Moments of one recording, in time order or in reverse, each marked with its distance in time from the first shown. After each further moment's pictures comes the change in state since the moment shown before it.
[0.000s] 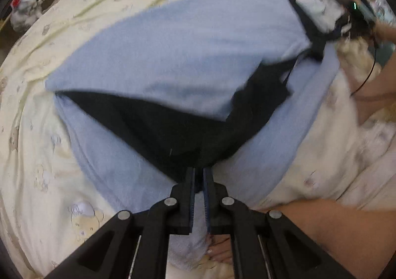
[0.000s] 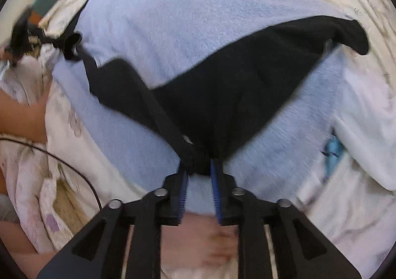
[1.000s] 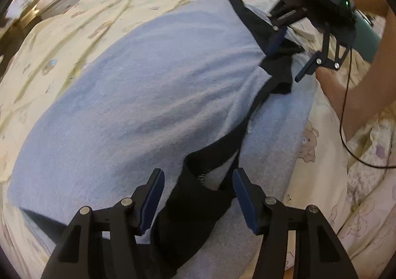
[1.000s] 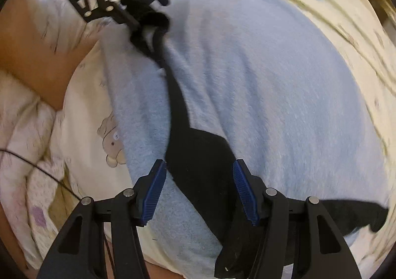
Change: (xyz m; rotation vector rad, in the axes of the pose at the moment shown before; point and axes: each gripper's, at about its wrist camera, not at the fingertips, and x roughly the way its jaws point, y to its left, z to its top) left arm 0.051 -0.090 0.085 0.257 -0.103 -0.058; right arm 0.016 0.105 0.069 -0.575 -0.013 -0.001
